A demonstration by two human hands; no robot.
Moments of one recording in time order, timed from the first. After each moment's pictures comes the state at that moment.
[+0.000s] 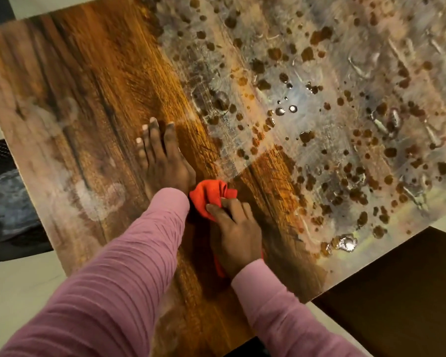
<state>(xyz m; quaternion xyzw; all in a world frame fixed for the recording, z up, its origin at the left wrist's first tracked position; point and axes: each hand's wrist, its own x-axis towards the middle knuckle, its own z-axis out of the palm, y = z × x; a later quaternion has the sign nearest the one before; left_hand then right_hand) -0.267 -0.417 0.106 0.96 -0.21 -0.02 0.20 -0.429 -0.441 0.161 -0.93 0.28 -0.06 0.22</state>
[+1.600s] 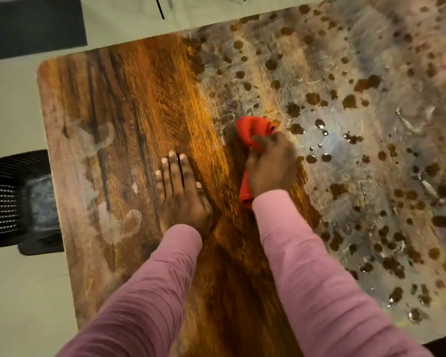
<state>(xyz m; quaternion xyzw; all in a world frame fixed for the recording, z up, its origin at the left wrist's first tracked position) -0.265 -0.418 0.112 0.98 -0.17 -0.06 0.13 -0.283 -0.574 0.148 -0.88 0.40 -0.10 0.22</state>
